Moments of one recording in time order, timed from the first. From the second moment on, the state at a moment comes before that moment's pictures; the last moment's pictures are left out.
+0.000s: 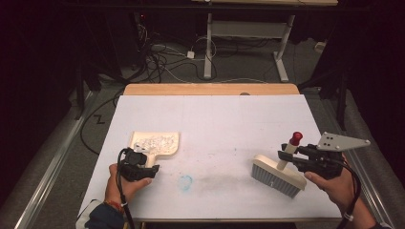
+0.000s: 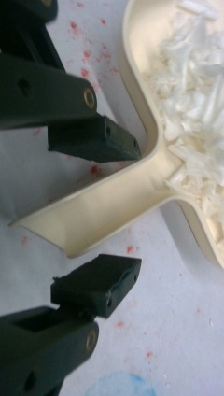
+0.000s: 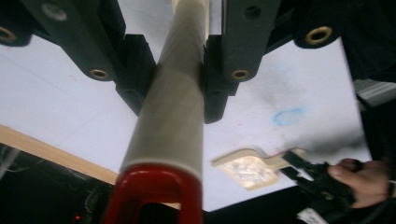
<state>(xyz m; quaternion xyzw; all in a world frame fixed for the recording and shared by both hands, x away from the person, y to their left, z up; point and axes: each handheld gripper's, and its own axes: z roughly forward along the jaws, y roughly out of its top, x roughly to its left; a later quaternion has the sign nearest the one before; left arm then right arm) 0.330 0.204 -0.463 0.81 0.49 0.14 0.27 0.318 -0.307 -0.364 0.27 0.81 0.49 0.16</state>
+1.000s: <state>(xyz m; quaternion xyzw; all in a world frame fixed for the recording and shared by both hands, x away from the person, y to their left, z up) 0.305 0.192 -0.459 0.82 0.40 0.23 0.34 0.445 -0.278 -0.393 0.42 0.78 0.38 0.26</state>
